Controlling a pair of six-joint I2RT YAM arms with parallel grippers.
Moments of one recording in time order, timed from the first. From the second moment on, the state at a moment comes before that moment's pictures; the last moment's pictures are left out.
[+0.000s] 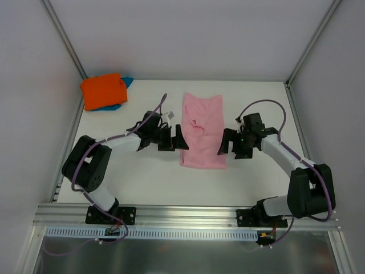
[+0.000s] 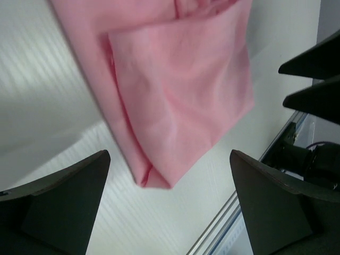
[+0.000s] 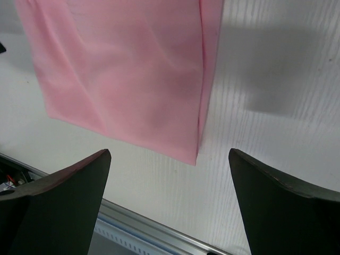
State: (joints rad) left arm -0.50 1.72 0.97 -0.01 0.53 -0.59; right arm 0.25 1.41 0.93 -0.65 -0.31 0.35
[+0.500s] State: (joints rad) left arm -0.50 1.50 0.53 0.22 0.60 -0.61; right arm 0.27 1.36 0.64 -0.36 -0.39 0.46
